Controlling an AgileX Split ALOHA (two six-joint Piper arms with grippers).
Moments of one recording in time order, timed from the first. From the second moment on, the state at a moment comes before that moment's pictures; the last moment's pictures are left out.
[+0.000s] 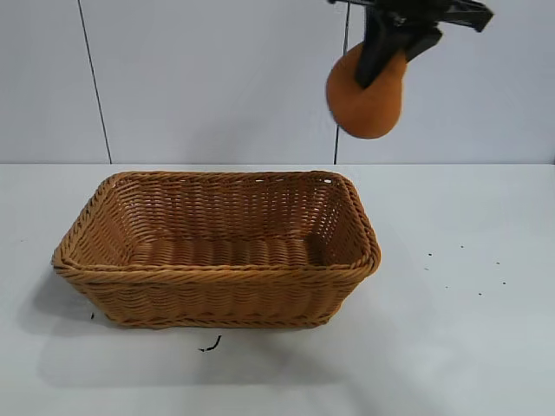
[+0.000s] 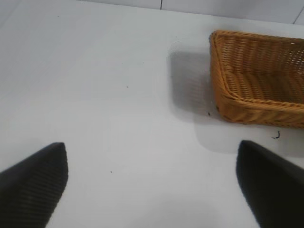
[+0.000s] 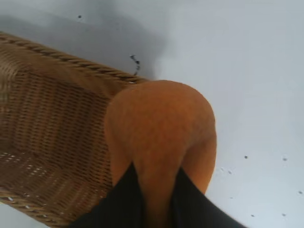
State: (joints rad) left arm 0.02 0.00 -0.50 -0.02 1.06 -0.07; right arm 0.39 1.91 -1.75 0.18 1.05 -0.06
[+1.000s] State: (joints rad) left arm 0.02 0.00 -0.50 -0.02 1.06 -0.07; right arm 0.60 2.22 -1.75 0.18 0.88 0.00
